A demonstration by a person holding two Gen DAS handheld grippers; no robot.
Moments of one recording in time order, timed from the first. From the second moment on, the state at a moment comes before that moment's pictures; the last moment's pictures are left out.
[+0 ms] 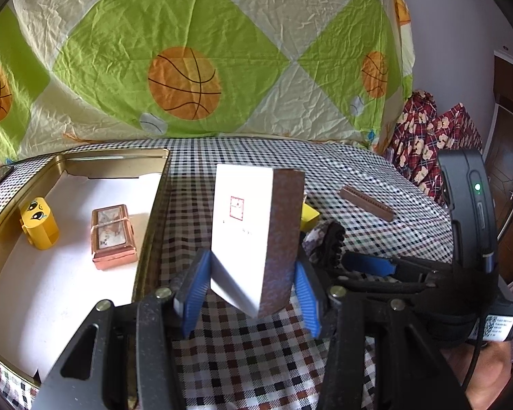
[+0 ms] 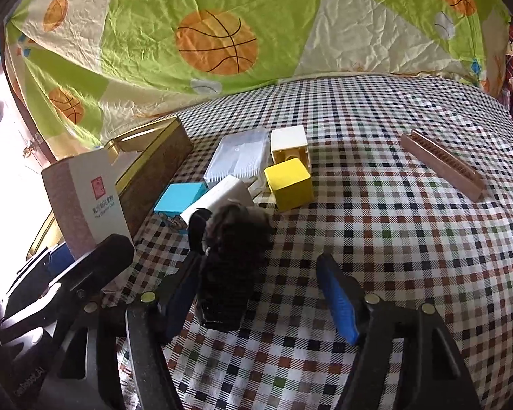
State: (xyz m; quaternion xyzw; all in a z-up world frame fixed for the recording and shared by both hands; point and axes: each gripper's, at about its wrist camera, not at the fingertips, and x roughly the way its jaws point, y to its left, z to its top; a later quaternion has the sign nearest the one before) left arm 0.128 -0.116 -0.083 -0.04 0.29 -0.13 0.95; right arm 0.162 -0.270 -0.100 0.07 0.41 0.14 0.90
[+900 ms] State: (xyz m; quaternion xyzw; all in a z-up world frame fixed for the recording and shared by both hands) left arm 0.118 -0.115 -0.078 -0.04 0.26 -0.13 0.96; right arm 0.128 -0.271 -0.073 0.06 0.31 0.17 0.93
